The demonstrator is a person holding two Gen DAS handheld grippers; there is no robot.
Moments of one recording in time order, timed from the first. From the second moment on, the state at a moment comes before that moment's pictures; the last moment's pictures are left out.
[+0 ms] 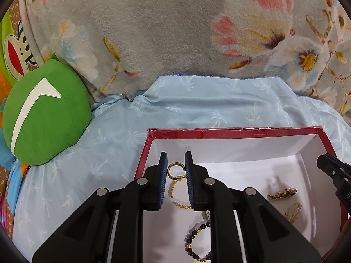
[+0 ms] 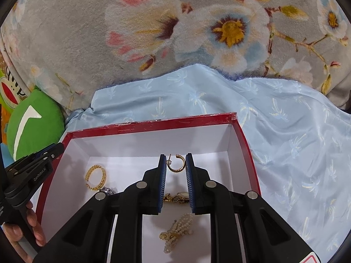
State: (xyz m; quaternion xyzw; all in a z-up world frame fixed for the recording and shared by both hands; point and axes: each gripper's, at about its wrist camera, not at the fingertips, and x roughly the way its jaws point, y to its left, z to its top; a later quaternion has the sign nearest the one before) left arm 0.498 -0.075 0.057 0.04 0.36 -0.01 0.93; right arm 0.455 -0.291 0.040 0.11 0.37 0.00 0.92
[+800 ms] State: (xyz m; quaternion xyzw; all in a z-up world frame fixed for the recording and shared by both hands) left arm 0.498 -0.074 0.058 0.05 0.36 0.01 0.93; right arm 0.448 -0.289 0.043 0.10 0.35 -0.03 0.93
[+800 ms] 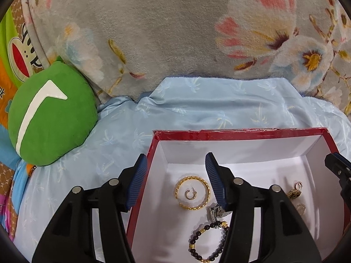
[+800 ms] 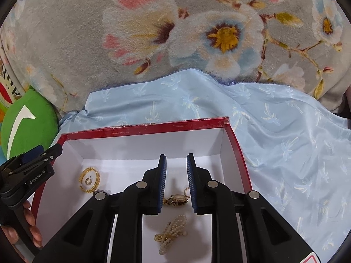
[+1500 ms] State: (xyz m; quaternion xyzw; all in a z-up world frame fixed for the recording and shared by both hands) left arm 0.226 0.028 0.027 0.07 0.40 -0.02 0.91; right arm 0.089 -0.216 -0.015 0.03 0.36 0.09 0.93
